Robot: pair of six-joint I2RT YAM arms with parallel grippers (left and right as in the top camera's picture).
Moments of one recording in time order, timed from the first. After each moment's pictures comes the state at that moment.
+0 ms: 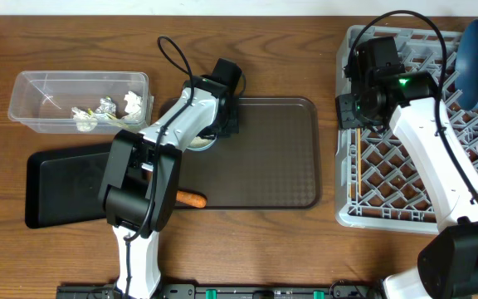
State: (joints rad) left arm -0.38 2.09 1.50 -0.83 -0.04 -0.47; right arm 0.20 1.68 1.47 -1.02 0.07 0.08
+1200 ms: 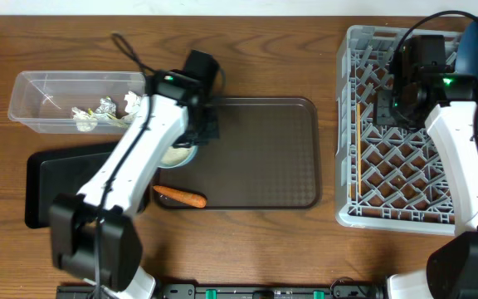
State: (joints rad) left arm -0.33 1.74 1.50 -1.20 -0.04 -0.51; right arm 0.02 1.64 1.47 -1.05 0.08 0.08
